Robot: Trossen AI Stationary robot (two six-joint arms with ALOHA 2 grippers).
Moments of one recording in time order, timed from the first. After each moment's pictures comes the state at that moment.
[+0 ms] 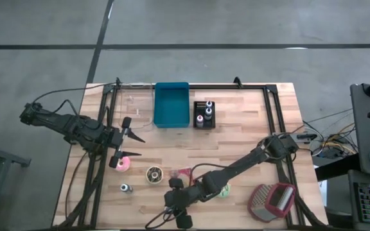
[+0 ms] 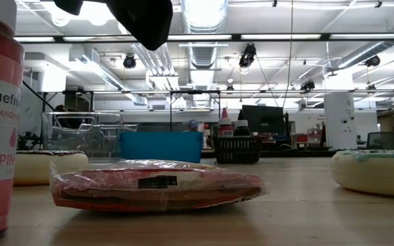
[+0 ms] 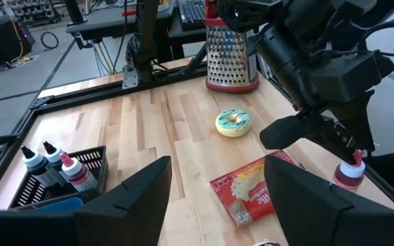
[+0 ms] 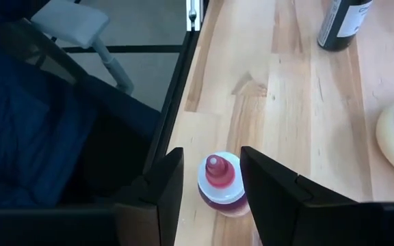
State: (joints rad) left arm -0.33 0.67 0.71 -0.39 -0.13 0.09; right arm 0.48 2.24 1.83 -0.25 0.00 0.39
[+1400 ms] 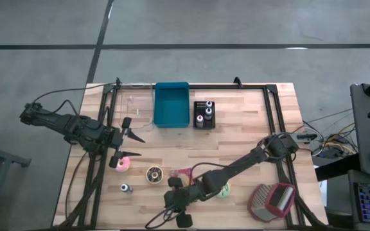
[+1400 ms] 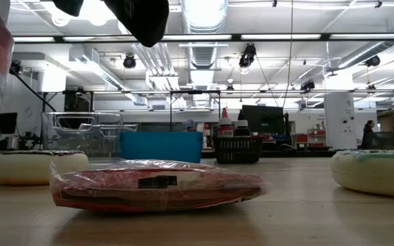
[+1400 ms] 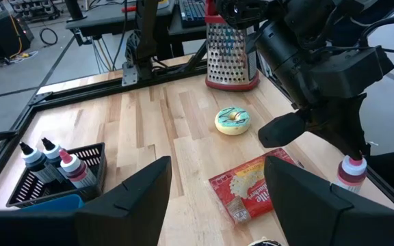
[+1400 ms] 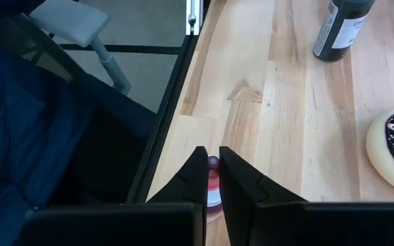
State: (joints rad) left arm -0.33 0.67 0.71 -0.40 -0.13 0.08; right arm 0.47 2.24 1.83 -0.25 0.00 0.34
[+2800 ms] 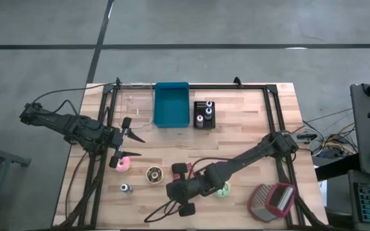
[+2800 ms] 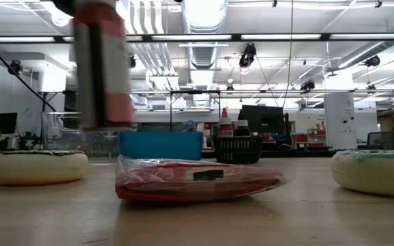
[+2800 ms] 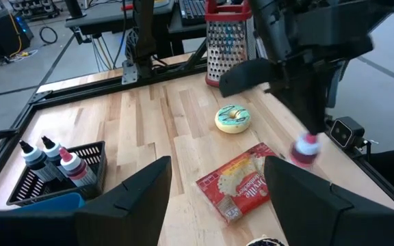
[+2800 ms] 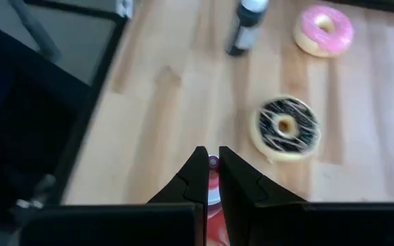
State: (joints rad) left arm -0.33 0.67 0.71 -0.40 -0.13 0.08; right arm 0.45 2.18 2.02 -0.69 0.21 0.21
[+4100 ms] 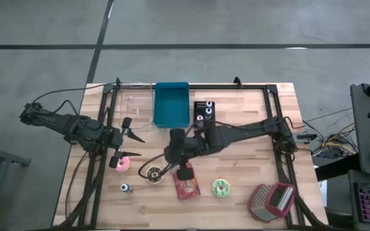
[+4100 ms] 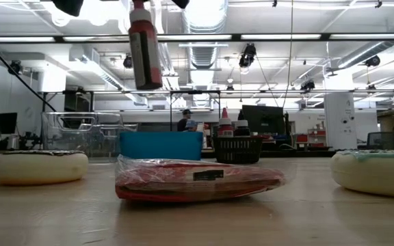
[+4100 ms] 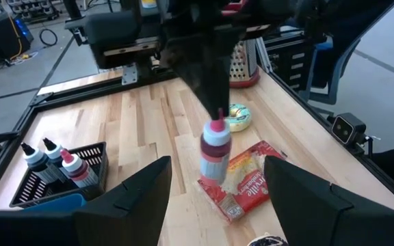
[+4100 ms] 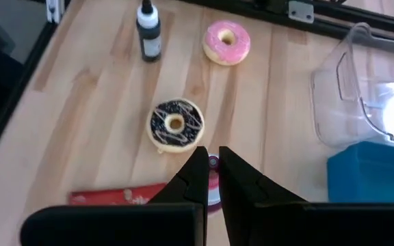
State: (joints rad) left arm -0.33 0.67 0.71 -0.41 -0.13 0.10; right arm 0.21 2.07 2.10 -0.87 0.09 -0.02
